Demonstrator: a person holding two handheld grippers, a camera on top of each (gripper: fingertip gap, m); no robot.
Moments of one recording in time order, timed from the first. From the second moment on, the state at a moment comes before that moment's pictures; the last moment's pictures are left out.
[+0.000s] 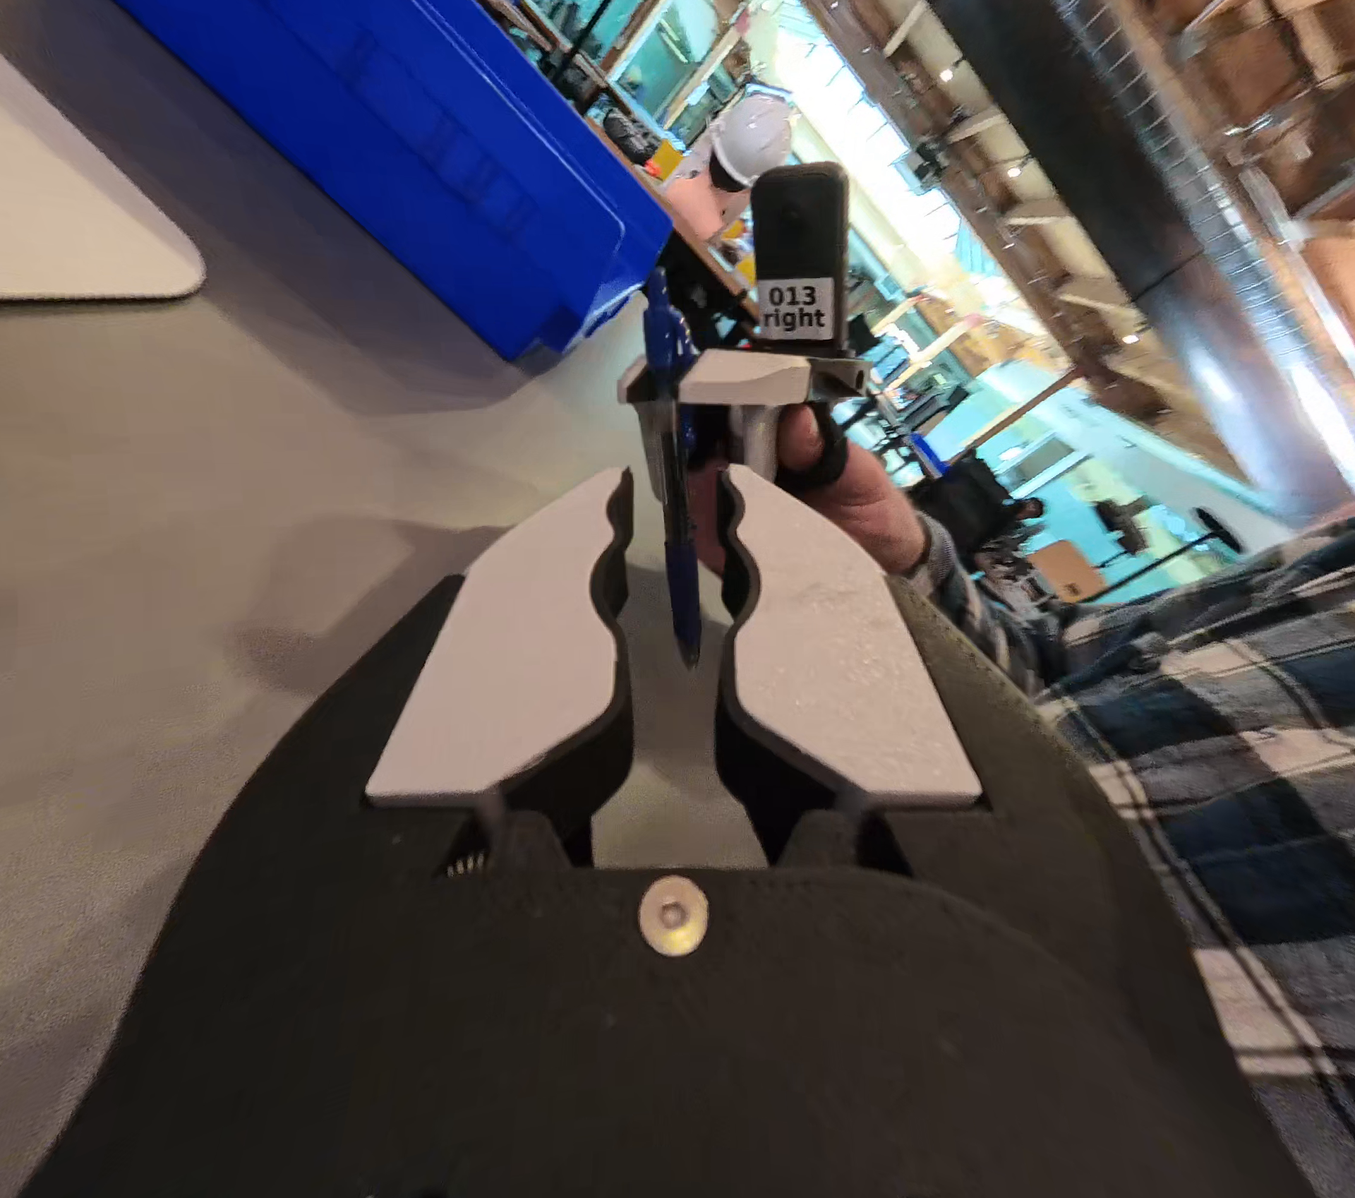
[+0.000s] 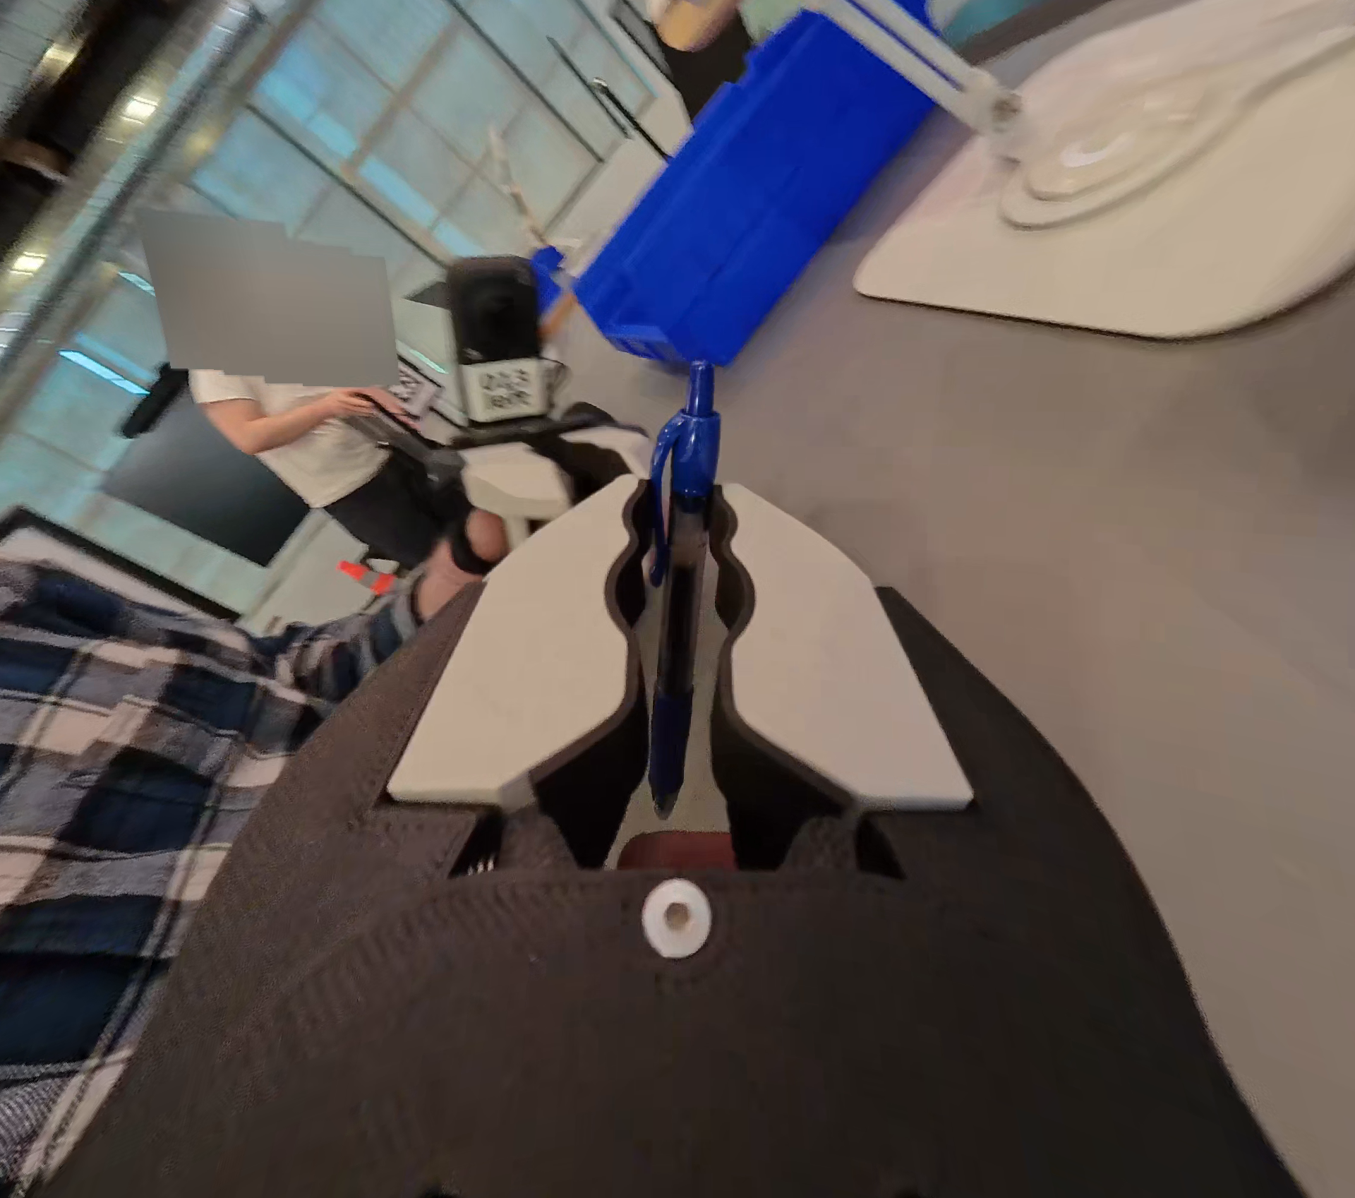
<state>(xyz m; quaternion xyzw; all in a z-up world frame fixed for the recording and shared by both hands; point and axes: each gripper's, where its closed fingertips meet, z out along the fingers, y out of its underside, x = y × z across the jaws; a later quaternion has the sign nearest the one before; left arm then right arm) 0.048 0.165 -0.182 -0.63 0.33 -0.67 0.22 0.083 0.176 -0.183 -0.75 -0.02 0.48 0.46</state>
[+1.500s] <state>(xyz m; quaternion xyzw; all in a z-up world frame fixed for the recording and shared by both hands) -0.171 0.448 -0.269 -0.90 0.39 -0.03 0.20 0.122 0.166 -0.243 -0.86 -0.02 0.29 0.43</state>
